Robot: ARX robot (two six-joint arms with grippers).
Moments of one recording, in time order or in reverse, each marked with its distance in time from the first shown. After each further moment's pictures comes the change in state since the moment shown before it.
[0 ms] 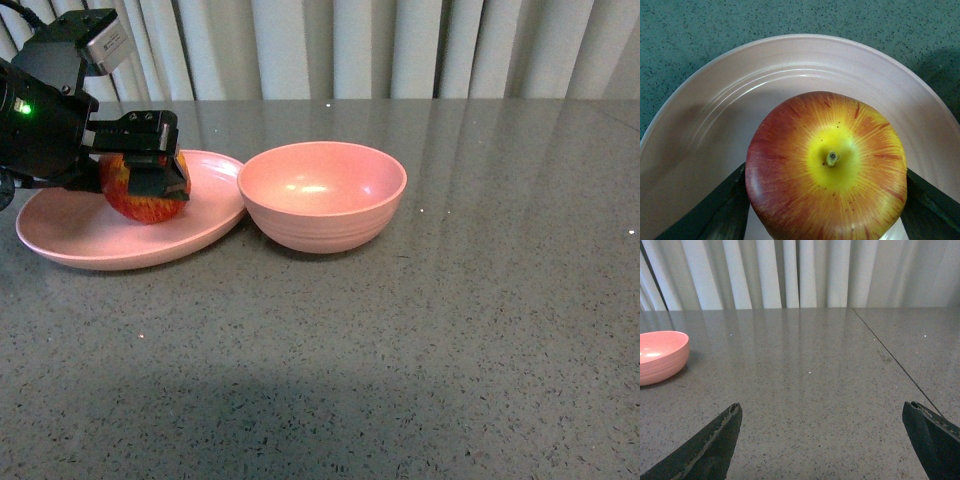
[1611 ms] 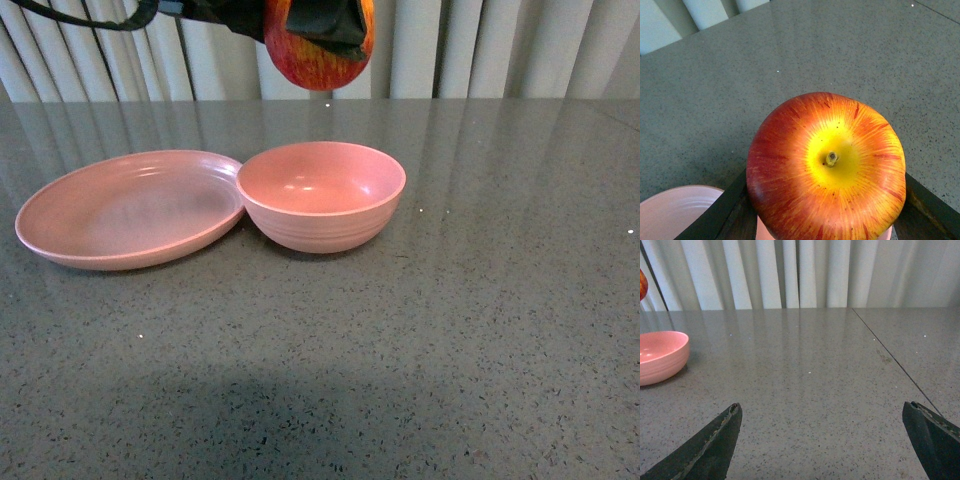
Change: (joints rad) left arm -0.306 -0.096 0.210 -0.105 0.023 0.098; right arm 0.000 0.000 0.000 0.000 0.000 0.000
